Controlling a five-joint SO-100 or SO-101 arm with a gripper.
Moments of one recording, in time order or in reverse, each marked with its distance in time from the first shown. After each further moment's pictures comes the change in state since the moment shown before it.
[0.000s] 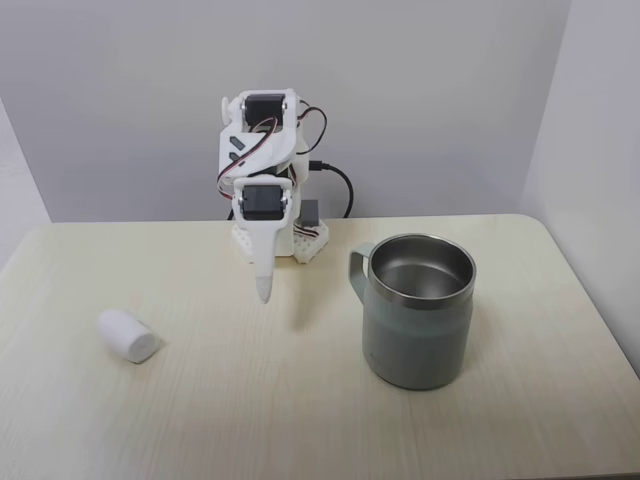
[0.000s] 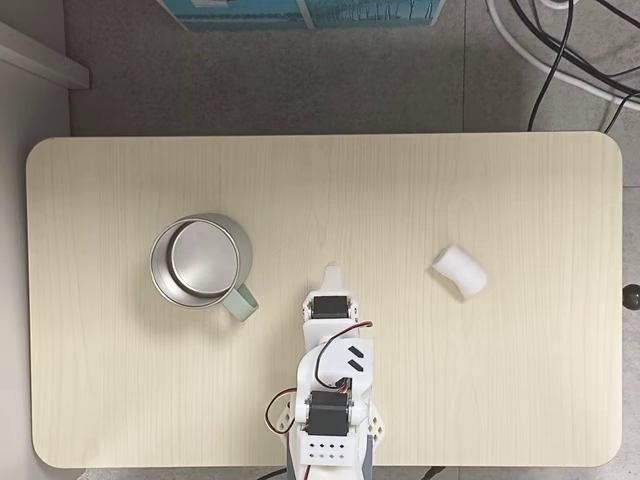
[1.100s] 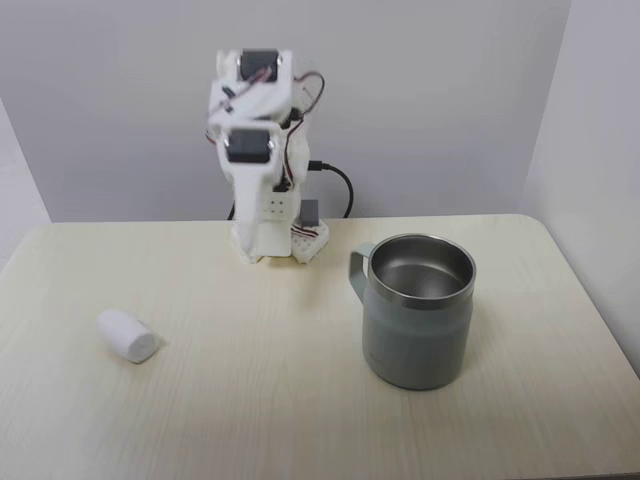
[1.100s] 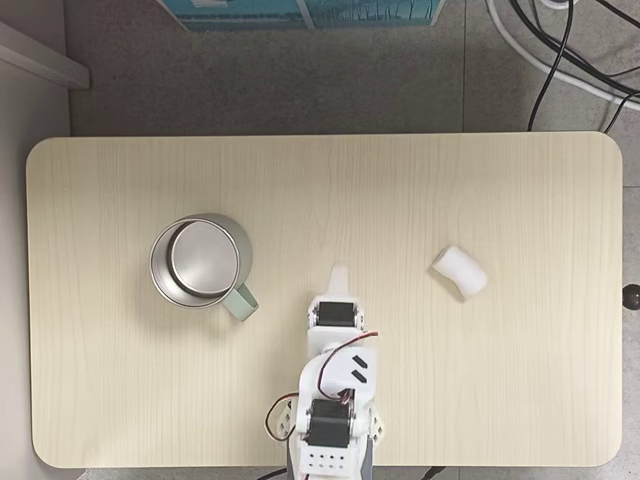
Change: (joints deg) arm 5.5 6.0 20.5 7.0 -1.1
